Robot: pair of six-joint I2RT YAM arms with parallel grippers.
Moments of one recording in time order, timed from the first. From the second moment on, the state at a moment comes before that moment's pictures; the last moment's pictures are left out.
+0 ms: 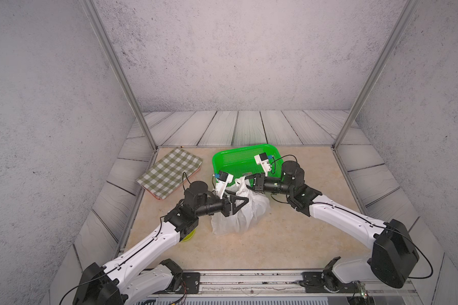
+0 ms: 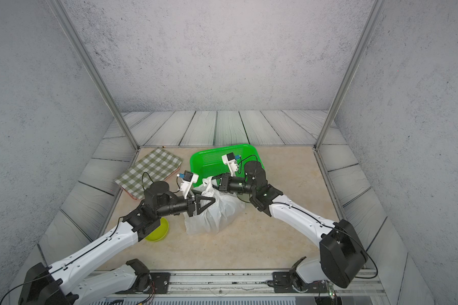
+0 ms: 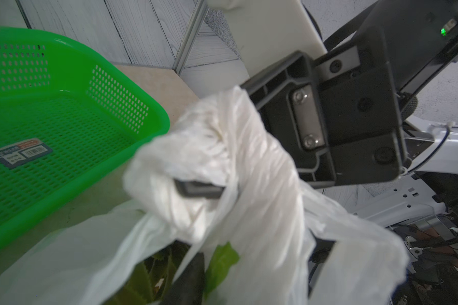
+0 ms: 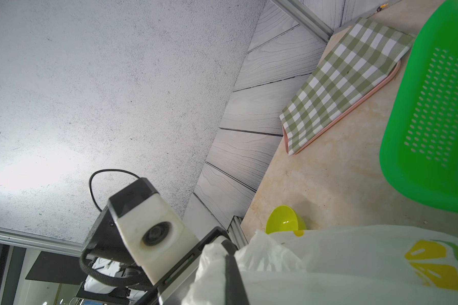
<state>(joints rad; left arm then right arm) -0.64 1.02 0.68 0.10 0.58 -0.50 0.68 1.40 1.00 0.28 -0.71 1.01</state>
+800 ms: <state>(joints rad) -0.67 0.81 0.81 -0.20 0.44 -0.40 0.68 1.45 1.04 0.33 -0.79 1.01</state>
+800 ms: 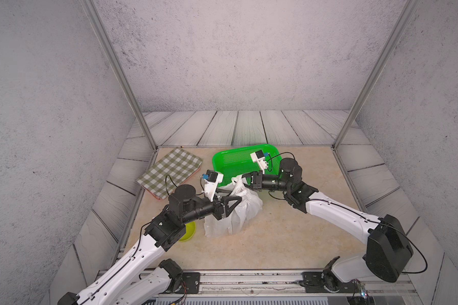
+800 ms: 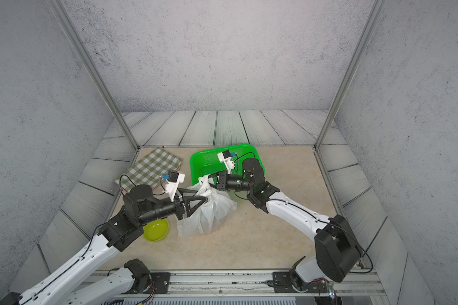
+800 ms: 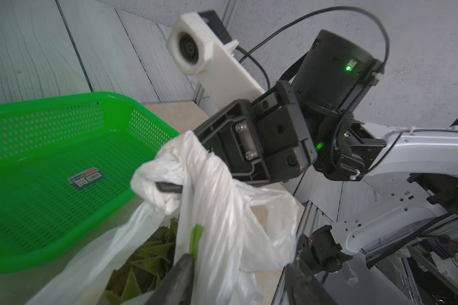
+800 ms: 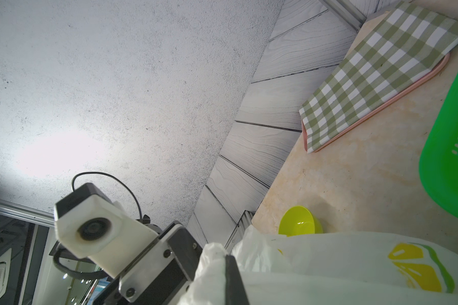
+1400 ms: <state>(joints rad) -0.58 0.80 0.80 -0.25 0.47 -0.45 0.68 1.45 1.04 0.32 -0.81 0.99</state>
